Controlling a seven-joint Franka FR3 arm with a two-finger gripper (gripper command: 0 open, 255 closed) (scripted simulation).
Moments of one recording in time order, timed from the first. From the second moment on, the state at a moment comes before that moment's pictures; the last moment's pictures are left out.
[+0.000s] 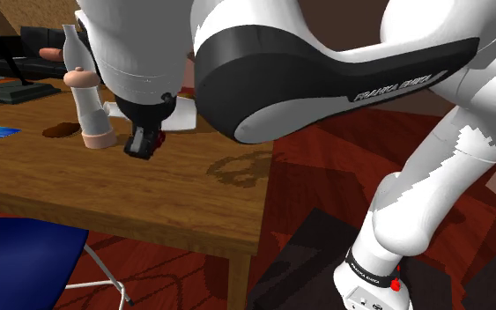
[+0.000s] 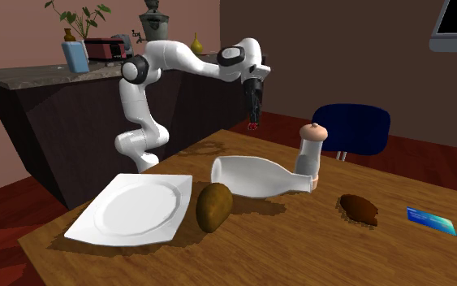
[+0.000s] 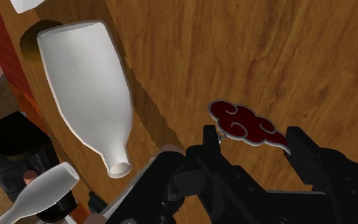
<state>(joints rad) 0.10 -0.19 0.81 -1.79 -0.53 1.80 0.29</state>
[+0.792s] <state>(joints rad) 0.08 -0.37 0.58 -1.94 -0.42 1.93 0.06</state>
